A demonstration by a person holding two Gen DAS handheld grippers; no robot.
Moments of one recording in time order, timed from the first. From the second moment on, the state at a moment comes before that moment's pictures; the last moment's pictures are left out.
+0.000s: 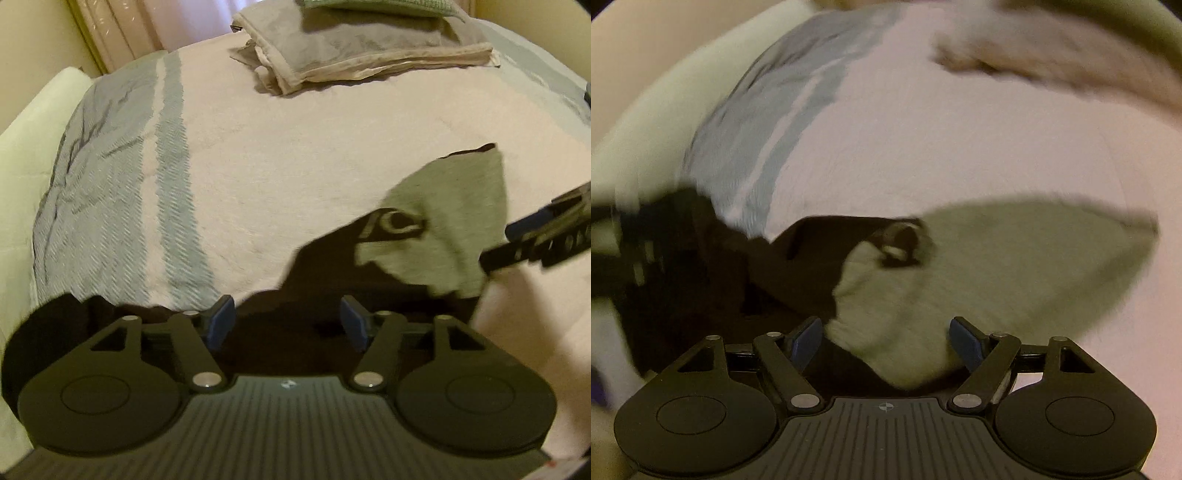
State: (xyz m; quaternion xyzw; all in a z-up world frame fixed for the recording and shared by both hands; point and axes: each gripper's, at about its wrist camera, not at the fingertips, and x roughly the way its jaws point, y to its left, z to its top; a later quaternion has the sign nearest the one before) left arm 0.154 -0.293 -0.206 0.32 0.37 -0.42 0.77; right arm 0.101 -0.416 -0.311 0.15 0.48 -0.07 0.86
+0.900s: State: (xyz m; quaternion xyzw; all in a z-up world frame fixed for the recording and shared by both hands) left arm 0.213 -0.279 -0.119 0.22 0.33 -0.45 0.80; right arm -0.199 -0.553 -0.147 0.07 0.40 -0.46 0.79
